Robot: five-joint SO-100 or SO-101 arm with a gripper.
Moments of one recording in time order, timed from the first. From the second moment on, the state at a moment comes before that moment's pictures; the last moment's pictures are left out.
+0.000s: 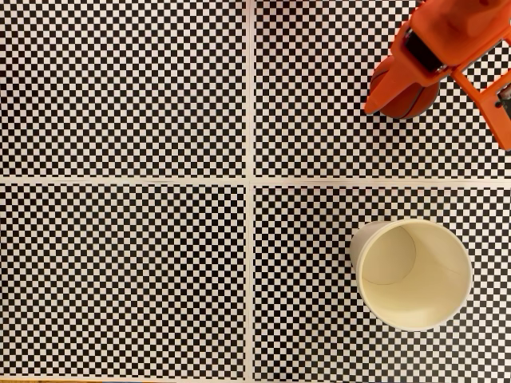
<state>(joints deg) -50.8 102.8 120.6 64.2 -80.2</state>
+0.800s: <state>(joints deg) -51.8 105.5 124.3 60.7 -77.3</state>
